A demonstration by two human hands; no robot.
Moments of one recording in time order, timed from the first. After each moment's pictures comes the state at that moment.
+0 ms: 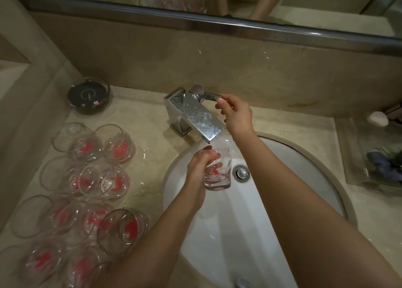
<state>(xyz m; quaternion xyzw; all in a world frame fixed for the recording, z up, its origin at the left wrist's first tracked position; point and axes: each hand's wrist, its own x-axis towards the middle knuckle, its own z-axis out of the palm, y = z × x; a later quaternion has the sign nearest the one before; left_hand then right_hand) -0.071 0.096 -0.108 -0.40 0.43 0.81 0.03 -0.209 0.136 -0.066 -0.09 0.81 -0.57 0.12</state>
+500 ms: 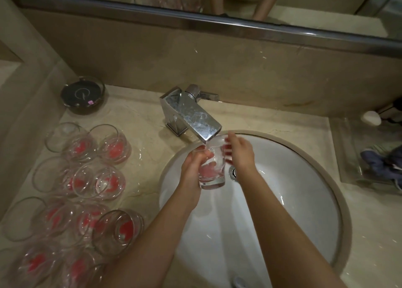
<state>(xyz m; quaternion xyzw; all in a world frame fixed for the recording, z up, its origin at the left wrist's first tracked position) -0.070 0.095 -0.111 -0.38 0.38 0.84 -0.01 -0.160 0.176 -0.107 0.14 0.77 -0.58 0.23</state>
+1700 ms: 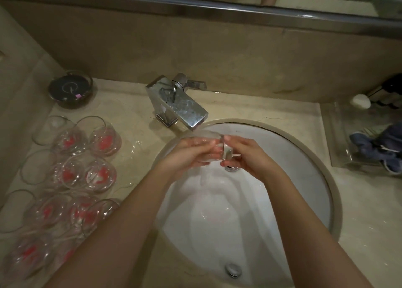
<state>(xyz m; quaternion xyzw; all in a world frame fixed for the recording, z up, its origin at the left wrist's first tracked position) -0.084 0.076 -0.091 -0.22 0.59 0.77 0.15 -0.157 0.243 -0.095 -0.01 0.66 -0.62 0.42</state>
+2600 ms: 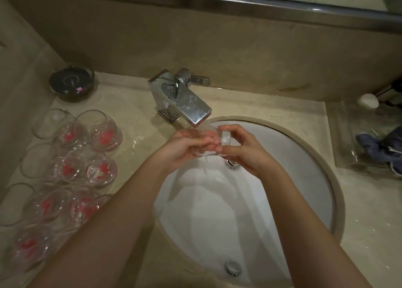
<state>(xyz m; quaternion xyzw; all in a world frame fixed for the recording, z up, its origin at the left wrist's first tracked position) -0.089 0.061 -0.094 -0.22 0.53 0.80 0.15 -0.160 0.232 -0.101 -0.02 0.66 -0.63 0.41</state>
